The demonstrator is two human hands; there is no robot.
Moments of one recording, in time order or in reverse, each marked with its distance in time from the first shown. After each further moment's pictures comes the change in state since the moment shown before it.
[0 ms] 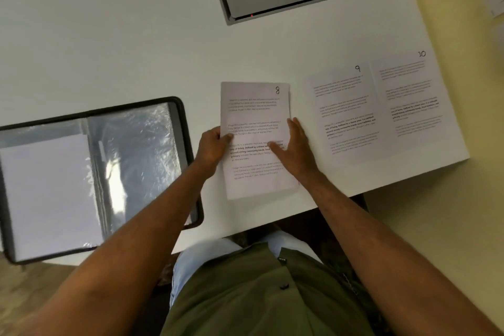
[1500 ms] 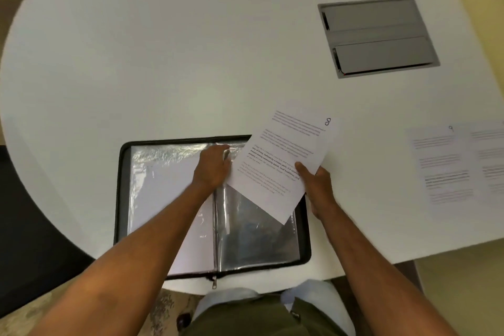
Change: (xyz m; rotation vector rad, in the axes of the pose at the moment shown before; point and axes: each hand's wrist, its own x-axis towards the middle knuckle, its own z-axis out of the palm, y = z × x) left_hand 0.051 -0.044 -0.339 0.722 0.169 0.422; right_hand -0.040 -0.225 0.198 0.761 0.060 0.174
